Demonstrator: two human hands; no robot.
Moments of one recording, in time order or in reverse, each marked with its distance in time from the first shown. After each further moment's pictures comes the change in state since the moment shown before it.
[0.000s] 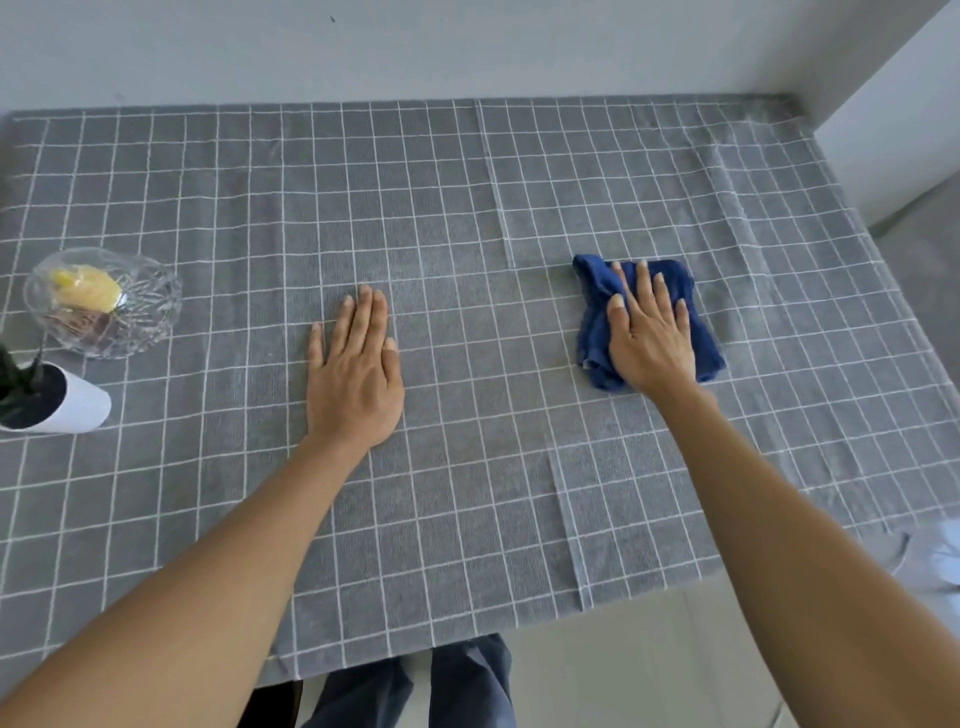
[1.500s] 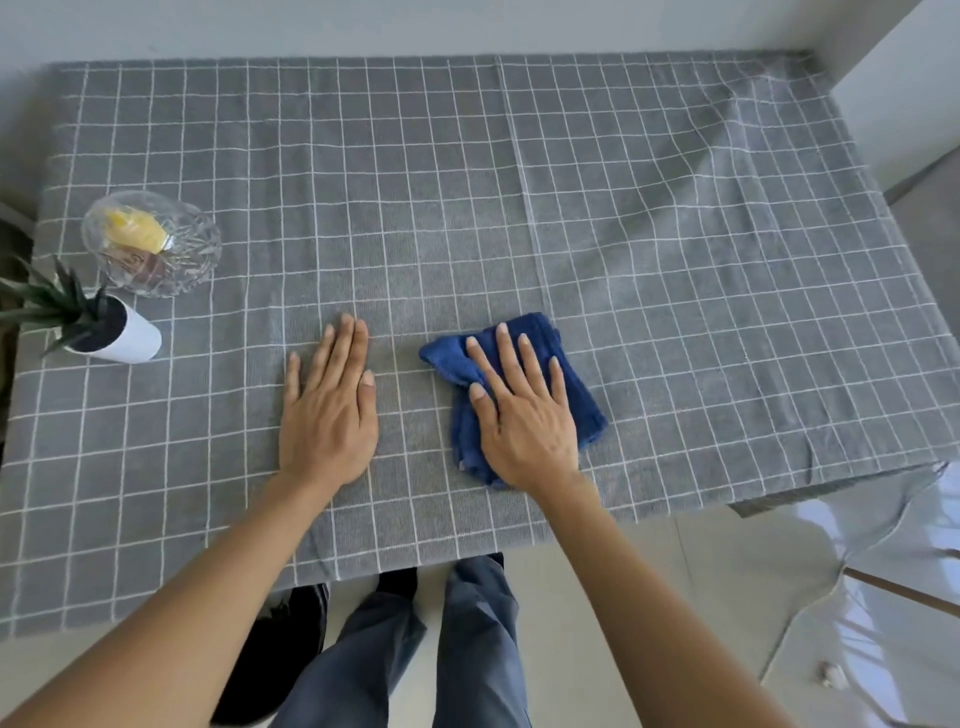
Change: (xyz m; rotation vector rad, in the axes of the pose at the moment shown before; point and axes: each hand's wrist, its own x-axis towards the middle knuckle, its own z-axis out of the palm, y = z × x) left_hand -0.096 -0.042 -0.018 0.019 -0.065 0.022; right_hand -0.161 -0.105 0.068 0.005 -0.044 -0.308
